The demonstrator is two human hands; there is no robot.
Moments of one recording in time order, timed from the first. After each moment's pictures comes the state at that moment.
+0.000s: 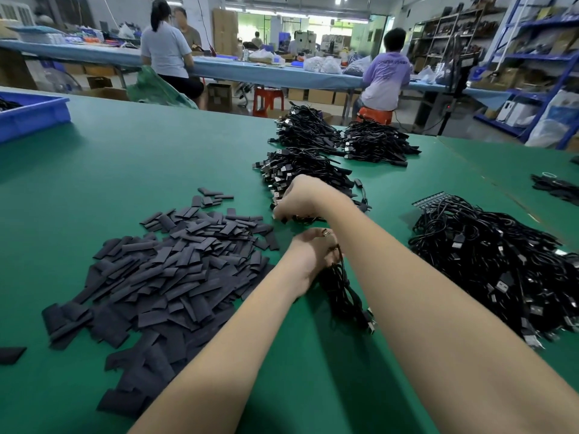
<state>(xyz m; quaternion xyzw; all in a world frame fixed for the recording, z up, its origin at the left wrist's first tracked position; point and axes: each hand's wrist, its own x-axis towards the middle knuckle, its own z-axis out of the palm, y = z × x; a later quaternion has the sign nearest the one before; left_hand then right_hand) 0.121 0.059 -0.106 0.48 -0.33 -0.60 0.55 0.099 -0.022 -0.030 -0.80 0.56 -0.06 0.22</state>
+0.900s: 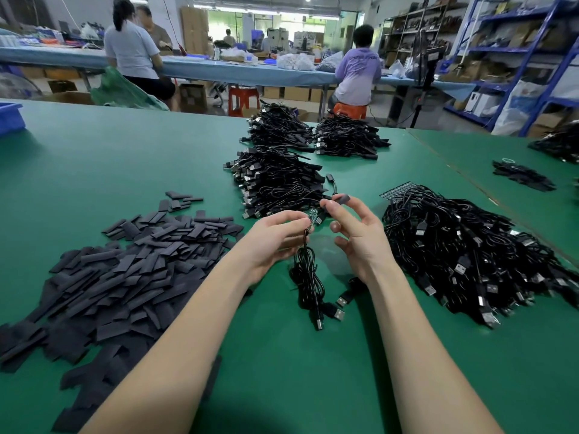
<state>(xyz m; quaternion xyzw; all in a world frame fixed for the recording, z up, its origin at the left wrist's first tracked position) 0.139 0.055 -0.095 0.46 -0.44 -0.60 0.48 -0.030 0.031 -0.096 -0.44 0.37 -0.56 0.59</state>
